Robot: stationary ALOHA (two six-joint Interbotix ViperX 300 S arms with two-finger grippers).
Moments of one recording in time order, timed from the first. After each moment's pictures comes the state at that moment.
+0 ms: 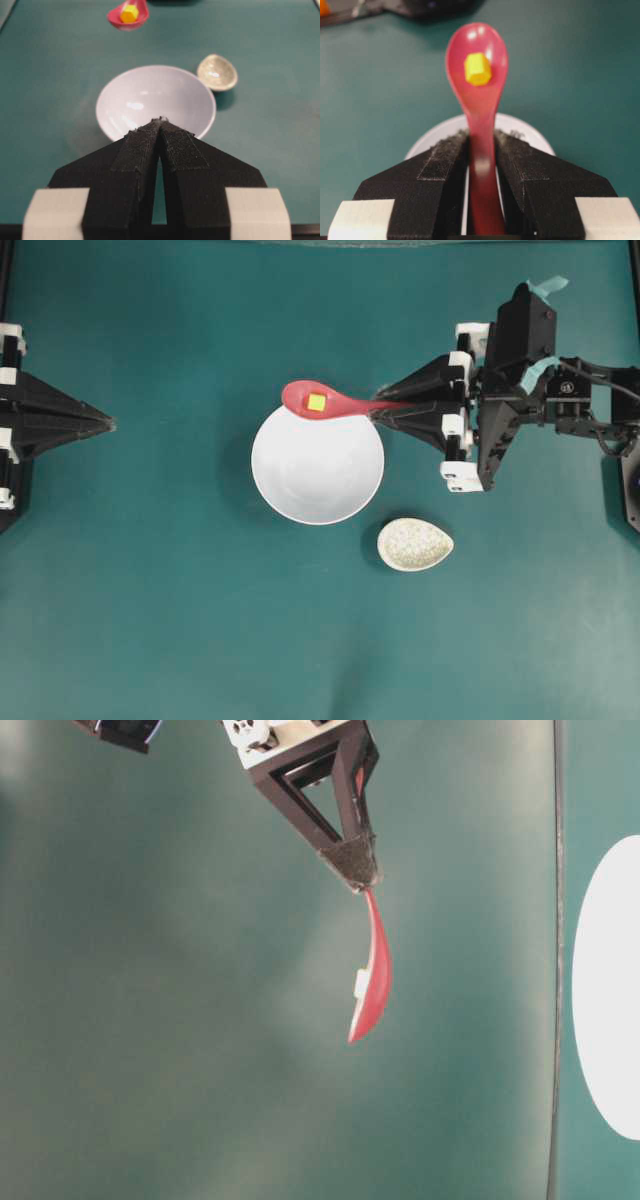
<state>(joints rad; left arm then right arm) 0.03 -1.06 1.15 0.02 0.09 0.01 -0.08 -0.33 0.87 0.15 -0.28 0.06</state>
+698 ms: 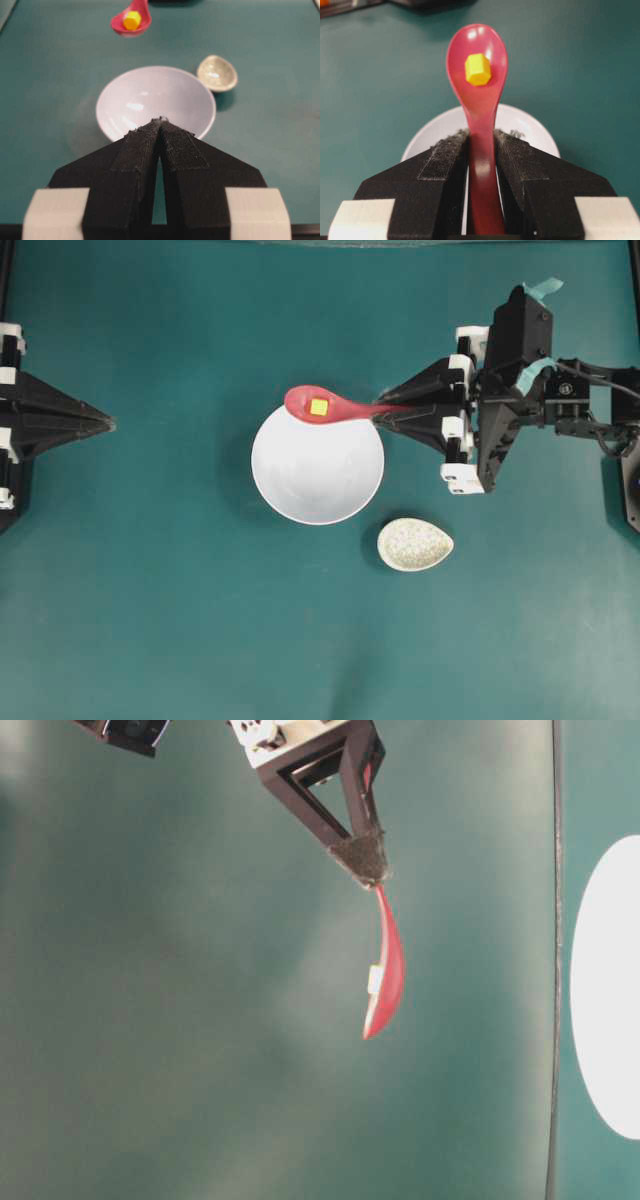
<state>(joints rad) 0.03 -1.06 1.15 0.02 0.09 0.01 -0.08 -0.33 0.87 0.15 -0.25 0.06</state>
